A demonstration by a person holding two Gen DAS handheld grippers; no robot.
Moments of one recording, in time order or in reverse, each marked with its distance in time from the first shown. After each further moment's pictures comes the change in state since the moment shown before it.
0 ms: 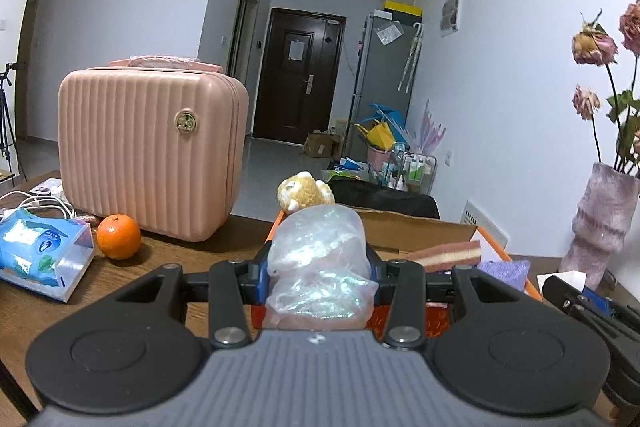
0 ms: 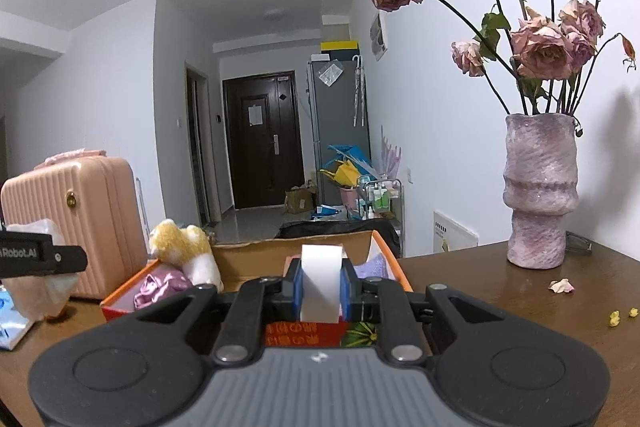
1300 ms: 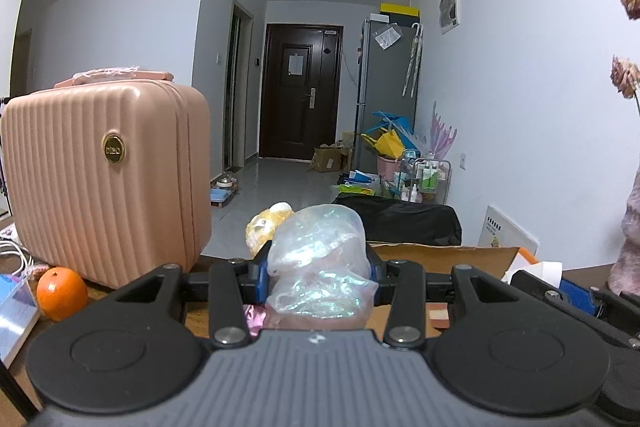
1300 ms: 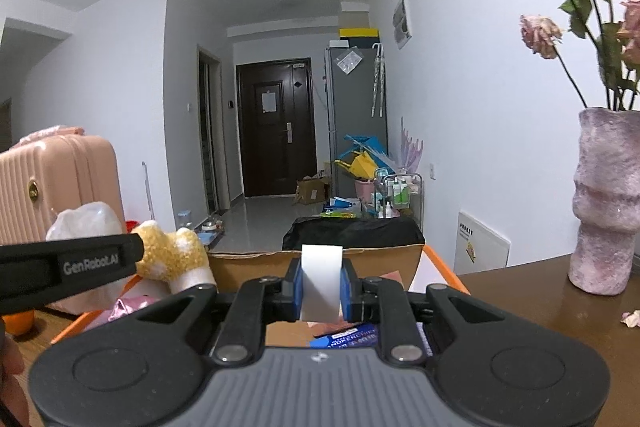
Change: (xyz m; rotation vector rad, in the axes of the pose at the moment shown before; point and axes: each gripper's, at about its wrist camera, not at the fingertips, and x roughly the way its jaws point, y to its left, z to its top) left arm 0.114 -0.036 0.012 0.073 -0.050 0.042; right arm 0.124 0.031 0.007 -0.050 0.040 0.033
